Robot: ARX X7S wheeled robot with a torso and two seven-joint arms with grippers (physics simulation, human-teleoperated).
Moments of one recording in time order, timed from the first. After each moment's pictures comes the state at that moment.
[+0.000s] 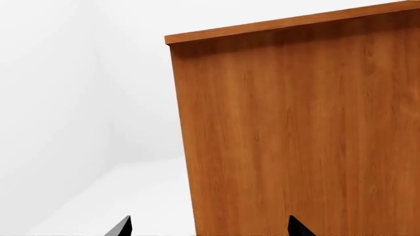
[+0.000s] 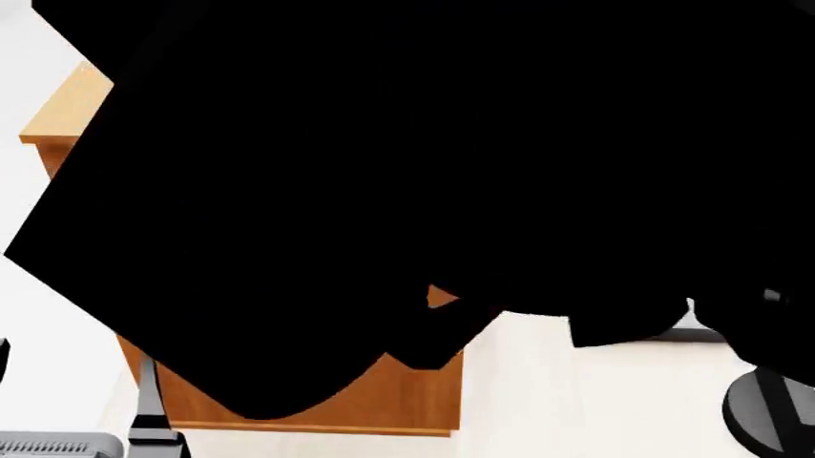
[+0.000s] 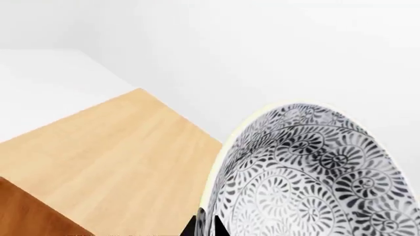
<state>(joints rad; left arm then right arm) -0.08 -0.36 0.33 0.52 -0.19 -0.34 -0.50 2.07 0.30 -1.15 -0.08 2.10 1.06 1.41</state>
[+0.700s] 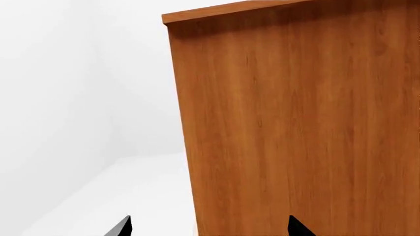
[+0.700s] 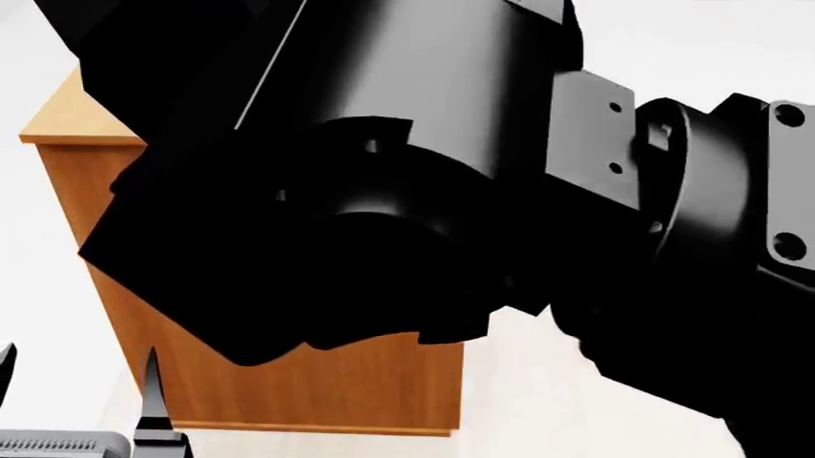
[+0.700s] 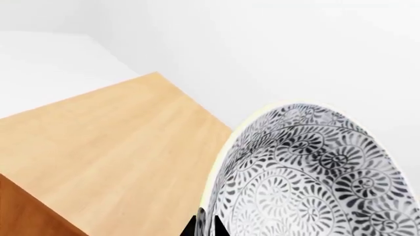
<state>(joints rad) -0.09 -0.36 0.34 0.46 -0.19 -0.31 -0.50 1.93 0.22 -1.24 0.00 1.79 1.01 1.20</state>
